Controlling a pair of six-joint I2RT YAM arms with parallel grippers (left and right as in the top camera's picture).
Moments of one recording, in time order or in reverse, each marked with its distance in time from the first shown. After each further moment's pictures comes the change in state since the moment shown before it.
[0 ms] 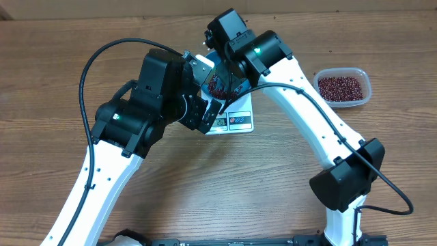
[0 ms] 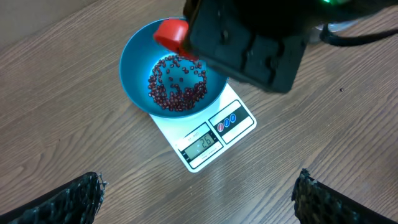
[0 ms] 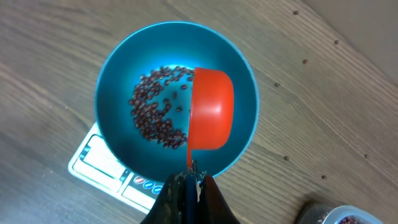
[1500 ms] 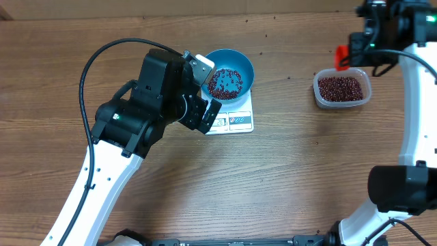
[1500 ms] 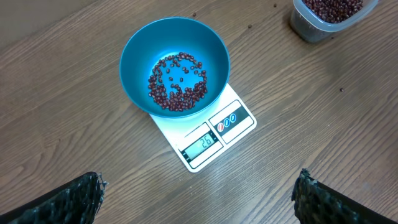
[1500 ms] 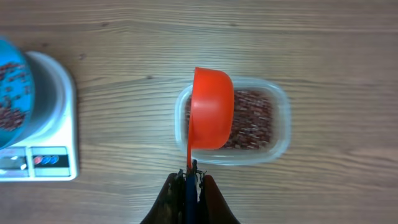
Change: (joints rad) left arm 0.000 0.000 0.000 0.000 0.000 0.000; right arm -0.703 -0.165 0.002 -0.226 -0.272 -0.021
